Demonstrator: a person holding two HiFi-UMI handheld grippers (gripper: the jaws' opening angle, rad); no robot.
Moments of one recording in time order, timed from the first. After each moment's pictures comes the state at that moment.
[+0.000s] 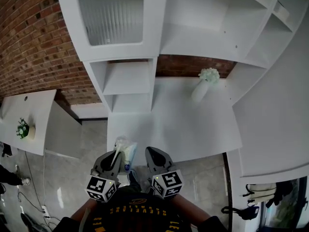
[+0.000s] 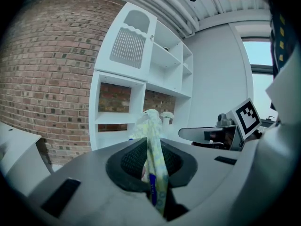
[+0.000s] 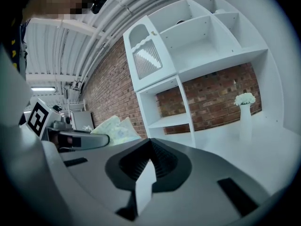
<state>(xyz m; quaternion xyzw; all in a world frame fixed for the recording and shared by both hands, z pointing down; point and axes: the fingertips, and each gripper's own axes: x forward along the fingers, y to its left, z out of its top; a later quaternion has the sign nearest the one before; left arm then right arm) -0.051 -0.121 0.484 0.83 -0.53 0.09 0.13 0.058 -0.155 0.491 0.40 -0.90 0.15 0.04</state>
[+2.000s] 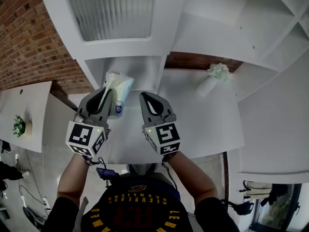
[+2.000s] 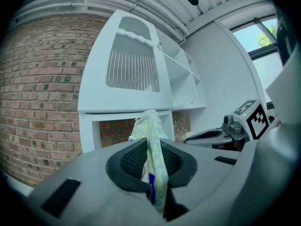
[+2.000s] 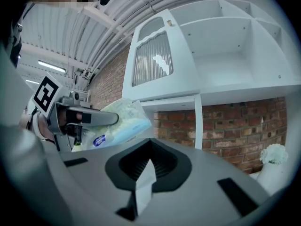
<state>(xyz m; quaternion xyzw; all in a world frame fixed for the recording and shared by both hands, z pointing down) -0.108 -0.335 0.359 0.83 -0.55 0.06 -0.02 -0.007 -0.353 0.395 0.40 -0.92 0.00 0.04</state>
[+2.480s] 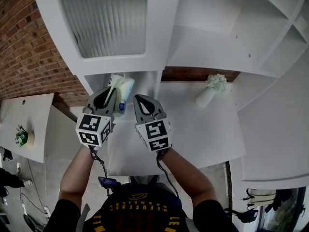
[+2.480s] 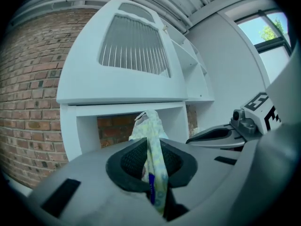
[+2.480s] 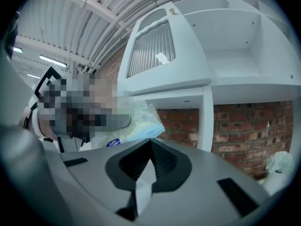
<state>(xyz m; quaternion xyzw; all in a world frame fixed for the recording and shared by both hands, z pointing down) -0.107 -0.400 0.374 0.82 -0.57 0.09 -0.01 -0.028 -0.398 0.406 0.39 -0.92 -0.01 0.07</state>
